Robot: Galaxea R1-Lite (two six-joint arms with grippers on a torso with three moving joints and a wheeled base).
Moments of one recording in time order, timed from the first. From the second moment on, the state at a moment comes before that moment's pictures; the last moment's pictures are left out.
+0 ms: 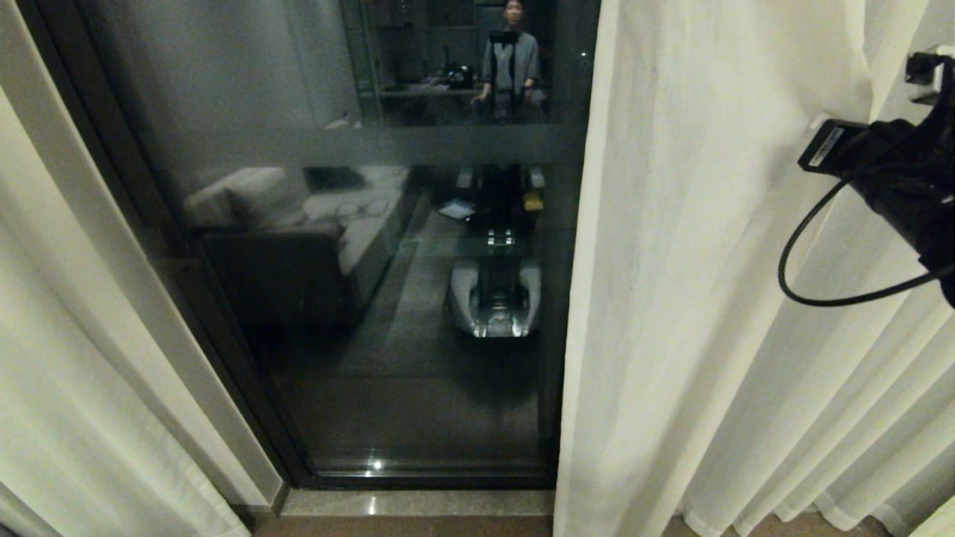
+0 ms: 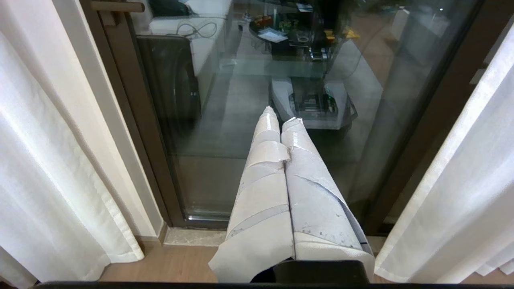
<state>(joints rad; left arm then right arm) 0.00 0.00 -0.01 0.01 0.02 -0.04 -0.01 1.74 -1.10 -0.94 -0.13 0.06</state>
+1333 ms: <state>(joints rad) 0.00 0.00 -0.01 0.01 0.02 -0.04 -0.05 1.77 -1.10 -0.97 -0.13 0.06</state>
